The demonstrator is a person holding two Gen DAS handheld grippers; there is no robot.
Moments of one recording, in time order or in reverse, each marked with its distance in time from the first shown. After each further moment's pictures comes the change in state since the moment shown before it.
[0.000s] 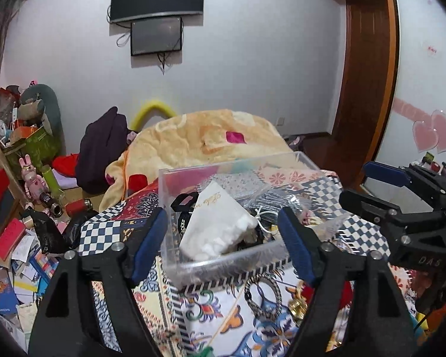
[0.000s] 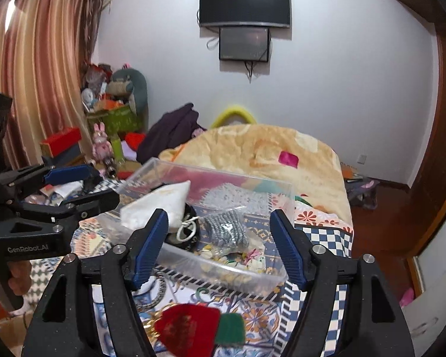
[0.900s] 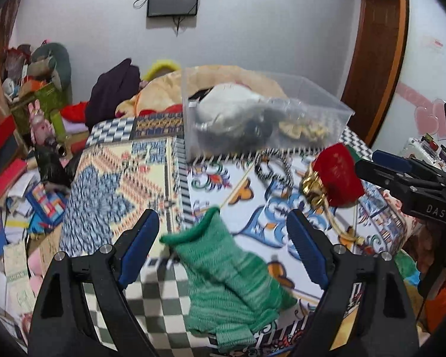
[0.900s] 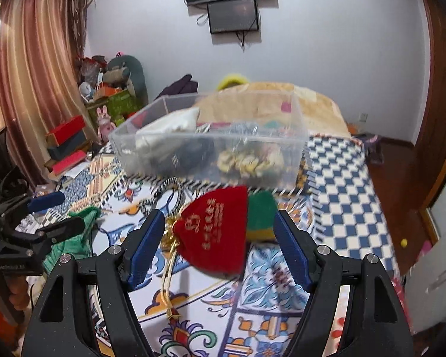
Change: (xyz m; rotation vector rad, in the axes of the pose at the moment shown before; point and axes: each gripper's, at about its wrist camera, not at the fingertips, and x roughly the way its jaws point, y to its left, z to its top) left arm -0.023 0.012 -0.131 -0.089 0.145 0.015; right arm 0.002 0.015 -0.098 0.114 0.119 0.029
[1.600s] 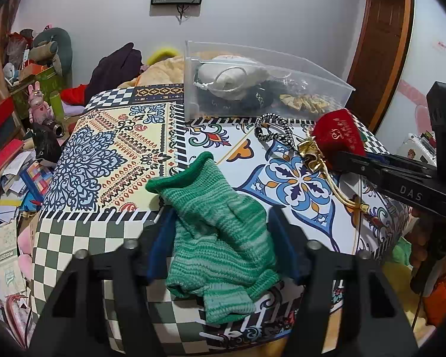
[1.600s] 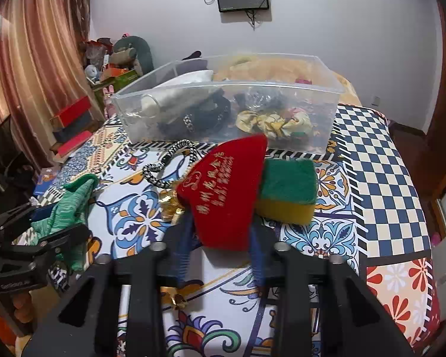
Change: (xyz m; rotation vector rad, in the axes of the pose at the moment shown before) left arm 0.004 0.000 -0.035 -0.031 0.030 -0.017; right arm 0.022 0.010 -0.020 -0.009 0.082 0.049
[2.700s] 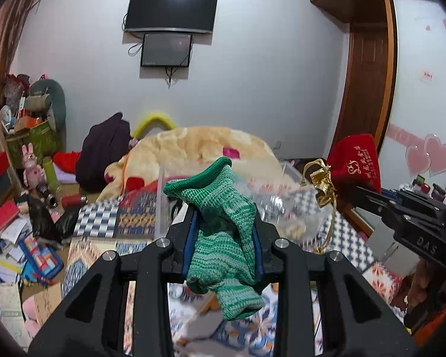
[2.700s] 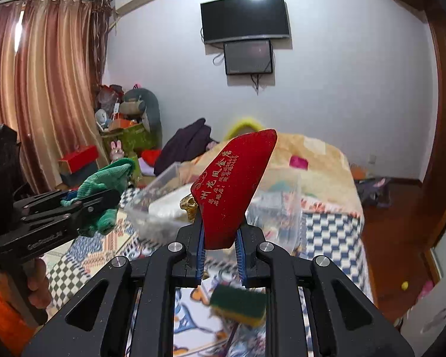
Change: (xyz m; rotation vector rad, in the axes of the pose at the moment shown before) left arm -0.030 -0.036 0.136 0.037 -0.287 -0.033; right arm -0.069 -0.015 0.087 -0.072 -0.289 -0.015
